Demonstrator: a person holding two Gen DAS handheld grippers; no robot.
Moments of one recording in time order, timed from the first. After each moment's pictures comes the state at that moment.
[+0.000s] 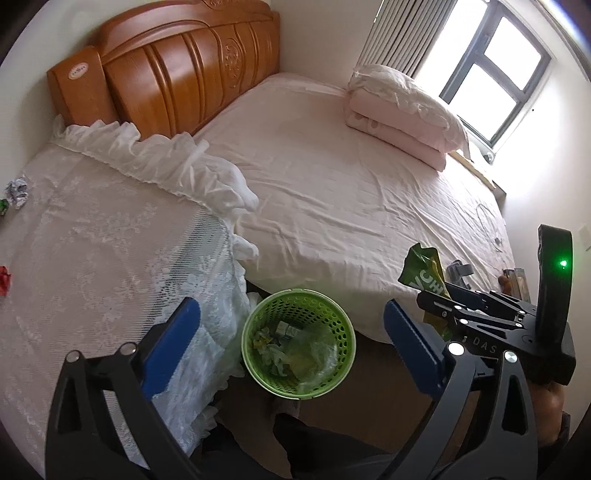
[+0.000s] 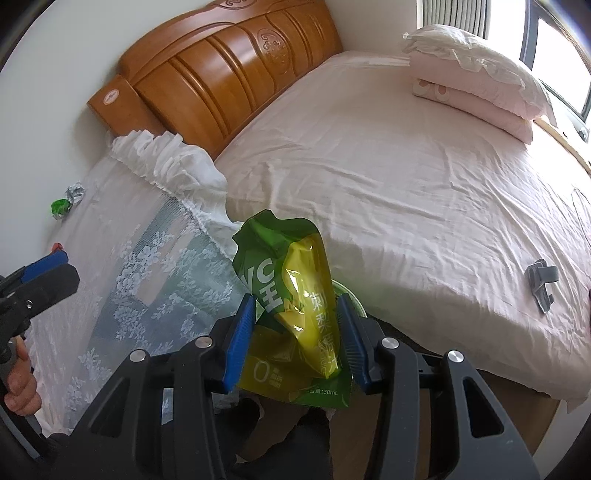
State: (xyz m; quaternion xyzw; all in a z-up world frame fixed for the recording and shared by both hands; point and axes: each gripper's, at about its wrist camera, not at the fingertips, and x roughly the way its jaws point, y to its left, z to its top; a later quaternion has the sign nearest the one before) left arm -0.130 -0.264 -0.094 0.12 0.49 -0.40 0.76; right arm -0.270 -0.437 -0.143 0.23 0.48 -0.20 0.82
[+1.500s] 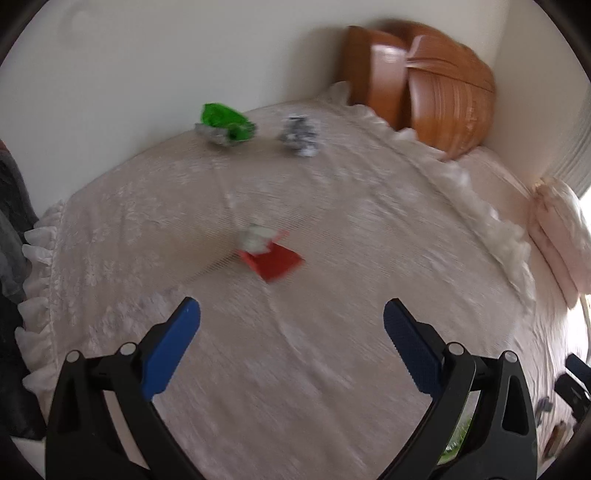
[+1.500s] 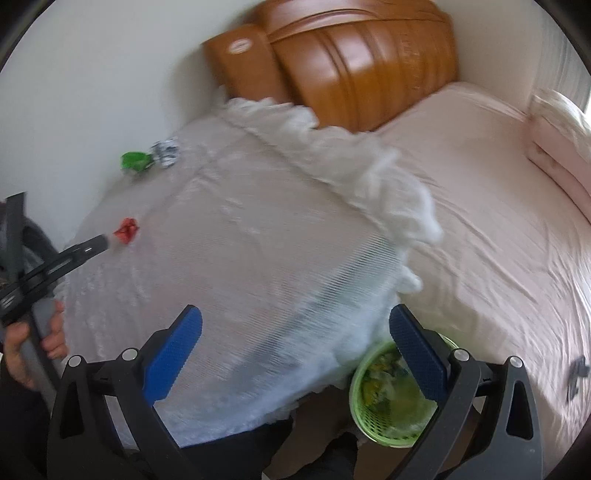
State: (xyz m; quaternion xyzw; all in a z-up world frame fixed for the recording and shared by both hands) left arm 0.074 0.013 -0.136 0.01 0.49 -0.08 0.87; right arm -0.067 -0.268 -0.122 0.15 0.49 -0.05 0.86
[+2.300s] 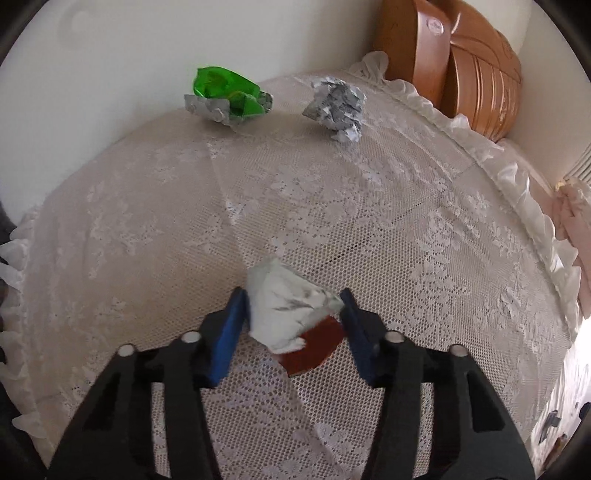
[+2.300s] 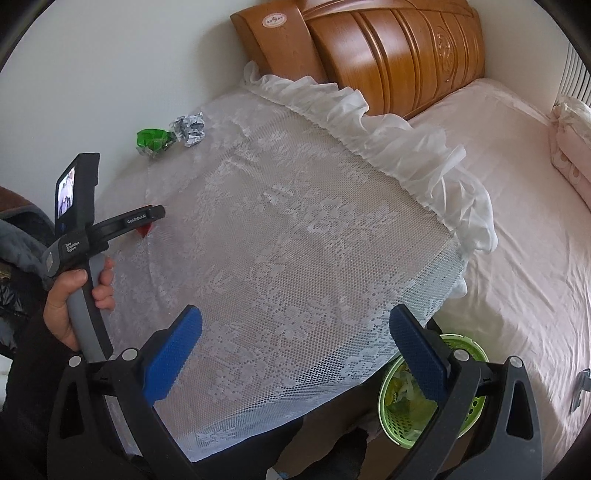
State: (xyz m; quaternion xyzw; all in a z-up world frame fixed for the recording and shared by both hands) left arm 0.147 0.008 -0.192 0.02 0.52 -0.05 0.85; right arm -0.035 -0.234 -0.139 0.15 0.51 -0.03 0.85
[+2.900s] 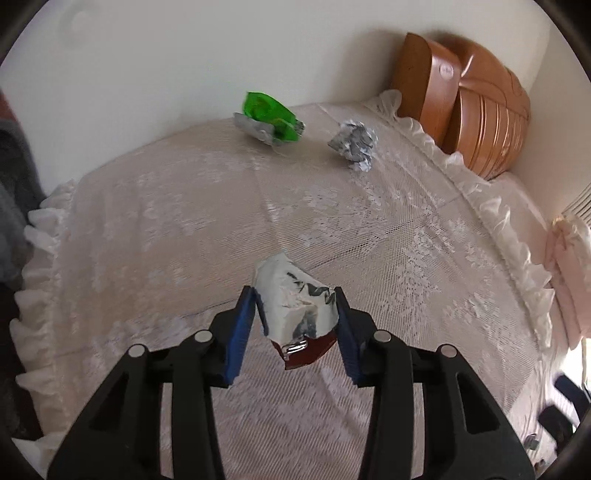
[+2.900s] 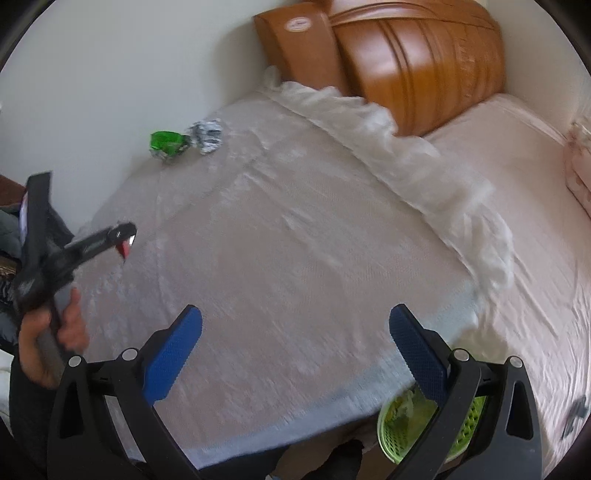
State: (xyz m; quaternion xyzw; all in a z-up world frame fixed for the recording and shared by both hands) left arm 0.103 0.042 -0.144 -0.03 0.50 -0.03 0.86; right arm 0.015 -0.219 -0.133 0.12 0.51 0.02 0.85
